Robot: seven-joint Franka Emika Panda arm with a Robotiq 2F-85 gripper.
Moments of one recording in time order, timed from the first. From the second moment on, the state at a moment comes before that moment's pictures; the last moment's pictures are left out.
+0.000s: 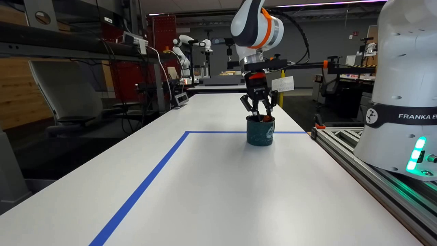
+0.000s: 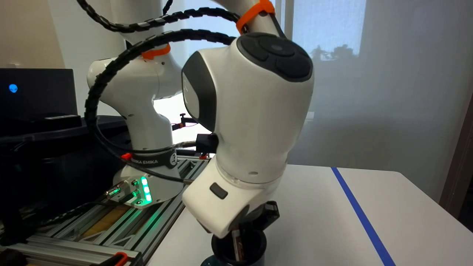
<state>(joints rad) -0.33 0.06 -0.33 -2.60 0.20 2.28 0.42</state>
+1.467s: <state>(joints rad) -0.32 -0.10 -0.30 -2.56 0.12 2.11 0.49</state>
